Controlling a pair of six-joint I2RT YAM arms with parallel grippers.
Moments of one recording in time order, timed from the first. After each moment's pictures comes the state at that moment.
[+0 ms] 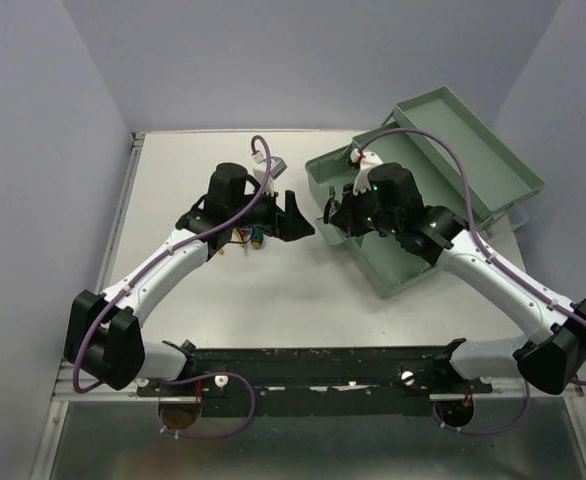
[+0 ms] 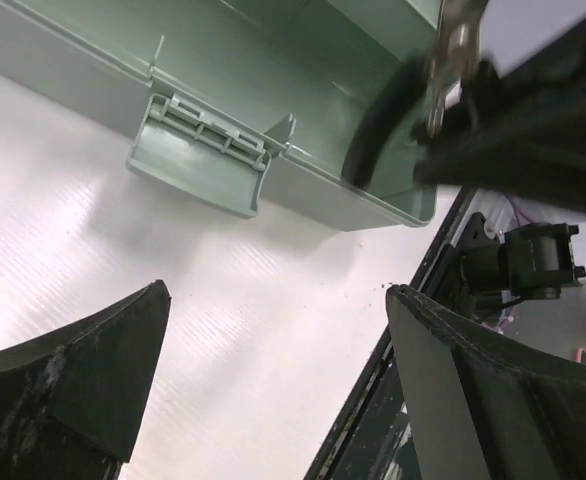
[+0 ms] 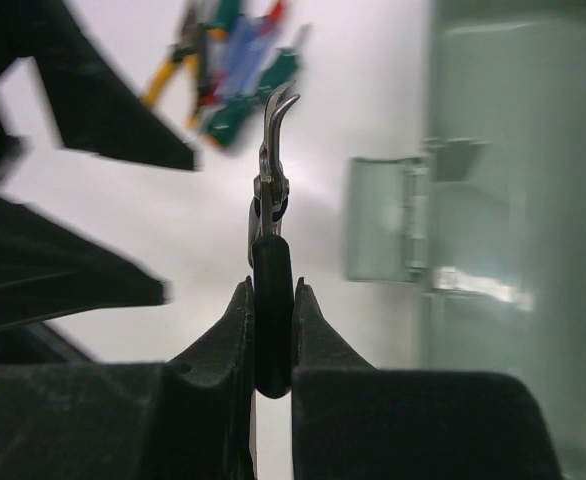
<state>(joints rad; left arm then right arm) -0.48 1.35 1.03 -0.13 0.63 -0.37 0.71 1.30 1.23 -0.48 -0.02 0.30</state>
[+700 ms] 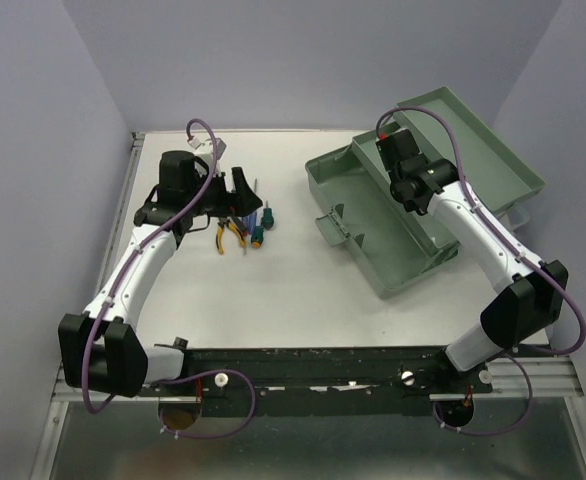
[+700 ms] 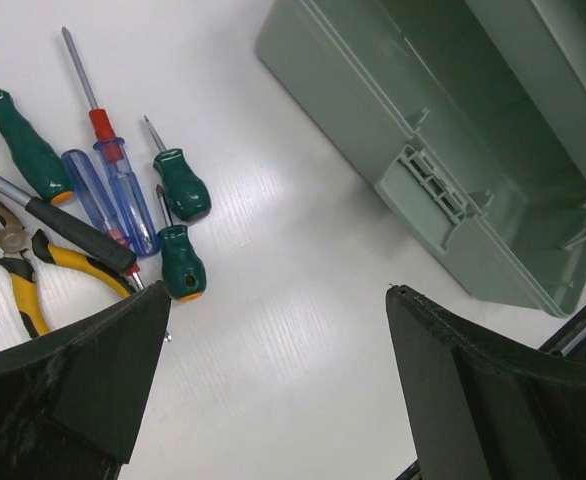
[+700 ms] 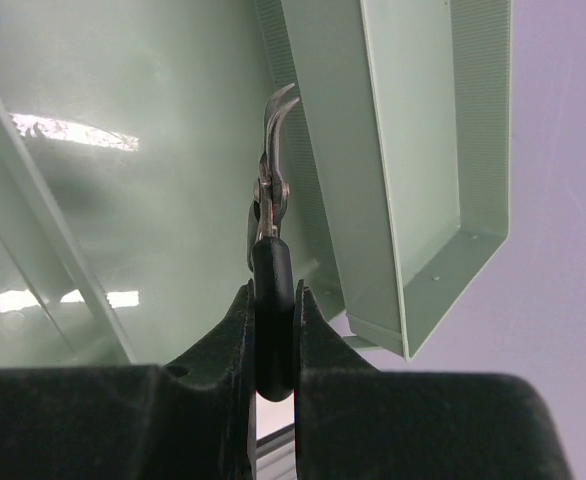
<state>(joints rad) -0.17 1.26 1.08 -0.33 0.49 -0.29 0.47 1.56 1.53 -0.94 0.82 -0.22</state>
